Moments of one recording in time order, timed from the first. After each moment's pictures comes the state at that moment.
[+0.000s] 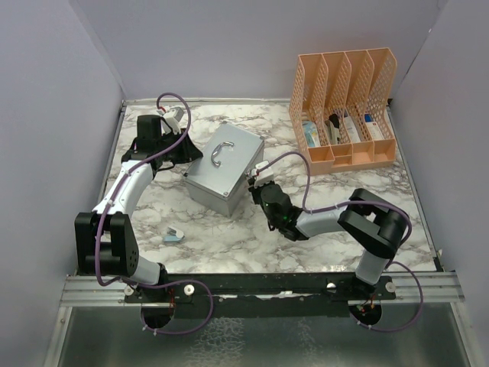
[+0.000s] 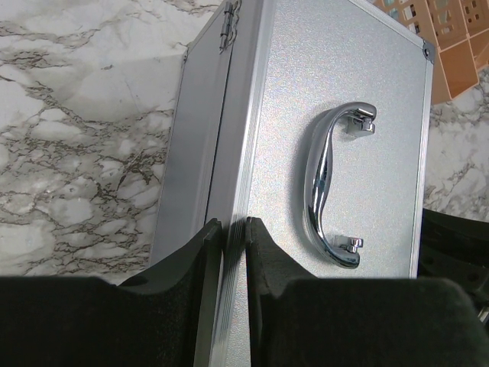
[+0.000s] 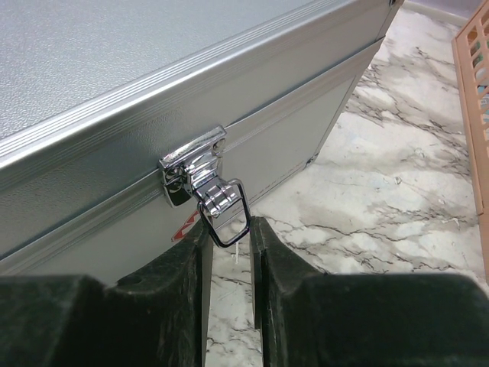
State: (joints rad) left arm -0.05 1.46 1.08 -0.30 0.54 -0.23; right arm 0.97 1.77 0.71 0.86 0.61 0.00
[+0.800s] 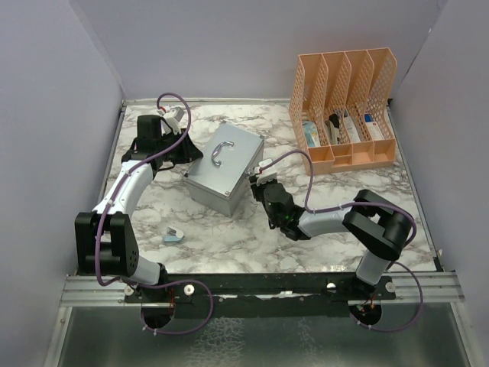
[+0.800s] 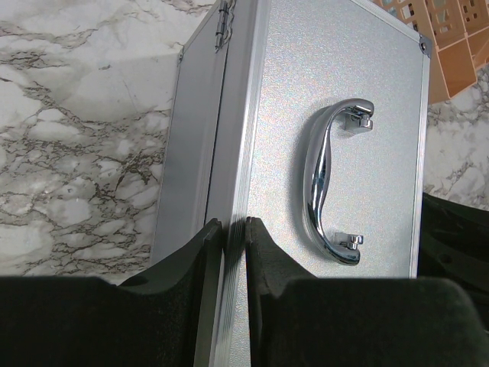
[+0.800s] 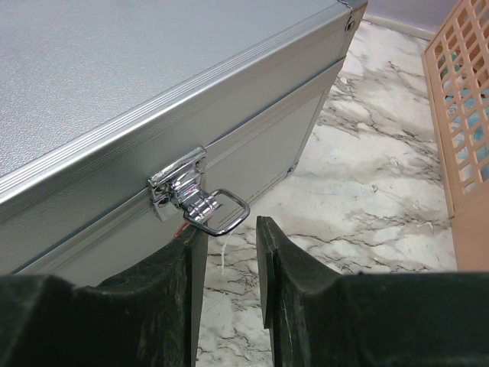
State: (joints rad) left arm -0.05 1.46 1.08 -0.30 0.55 -0.23; right arm 0.97 1.73 0.71 0.87 0.65 -0.02
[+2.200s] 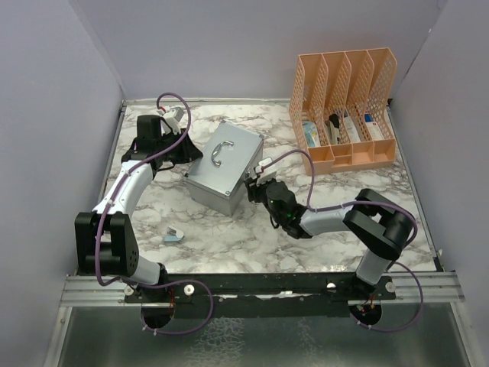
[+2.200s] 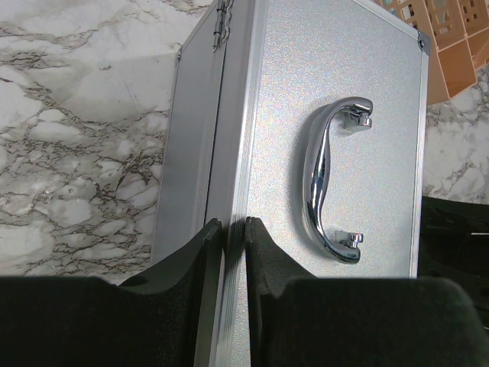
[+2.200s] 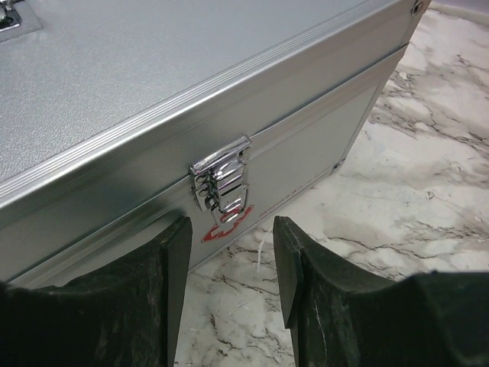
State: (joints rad) left arm -0.05 1.46 1.08 -0.30 0.55 -0.23; right arm 0.94 1.73 0.69 0.86 0.48 0.05
